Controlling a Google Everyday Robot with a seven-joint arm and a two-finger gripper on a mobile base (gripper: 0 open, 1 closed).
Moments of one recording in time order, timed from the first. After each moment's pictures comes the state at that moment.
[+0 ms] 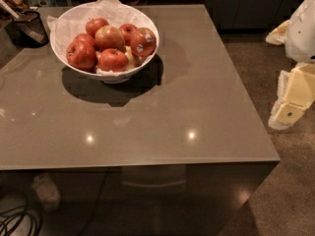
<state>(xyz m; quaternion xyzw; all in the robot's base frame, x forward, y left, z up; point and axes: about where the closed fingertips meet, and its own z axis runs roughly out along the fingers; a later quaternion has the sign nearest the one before) 0.438 -0.216 0.977 -0.60 0.78 -0.04 0.16</state>
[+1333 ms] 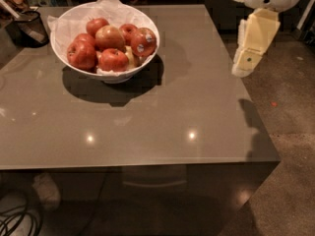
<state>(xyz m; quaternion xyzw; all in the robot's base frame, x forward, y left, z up) 0.519 -0.162 1.023 -0.63 0.75 -0.05 0.19</state>
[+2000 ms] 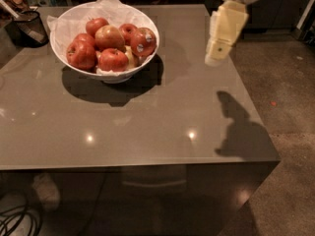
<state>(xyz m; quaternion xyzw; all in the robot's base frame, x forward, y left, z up) 0.547 -0.127 1.027 -0.65 0.73 -0.05 0.21</state>
